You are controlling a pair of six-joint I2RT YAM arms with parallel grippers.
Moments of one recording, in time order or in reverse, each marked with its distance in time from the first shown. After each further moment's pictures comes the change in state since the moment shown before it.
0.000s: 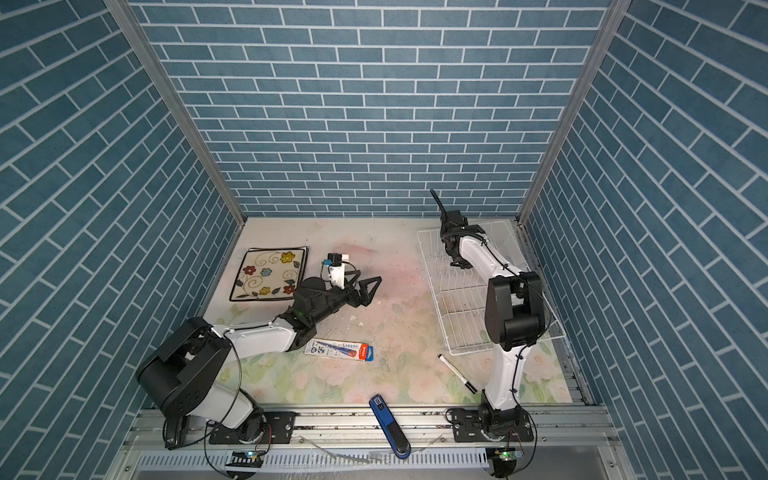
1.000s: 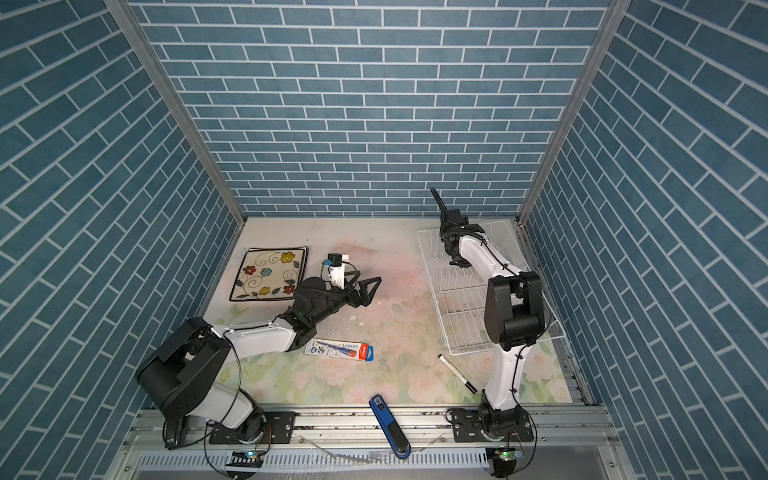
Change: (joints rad) left arm 0.000 -0.002 0.000 -0.013 -0.006 0.000; right arm 0.001 0.002 0.011 -0.003 0.003 0.052
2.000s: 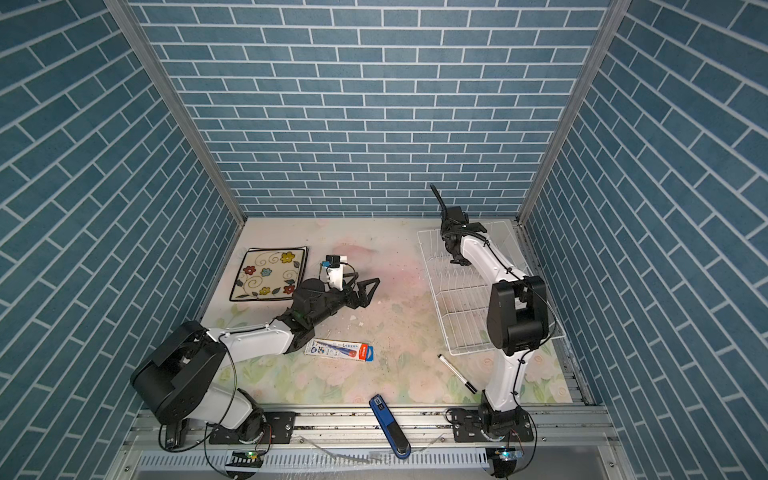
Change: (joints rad) left arm -0.005 -0.030 -0.016 -0.029 -0.020 -0.014; right arm 0.007 -0.052 0.000 -0.004 -0.005 -0.059
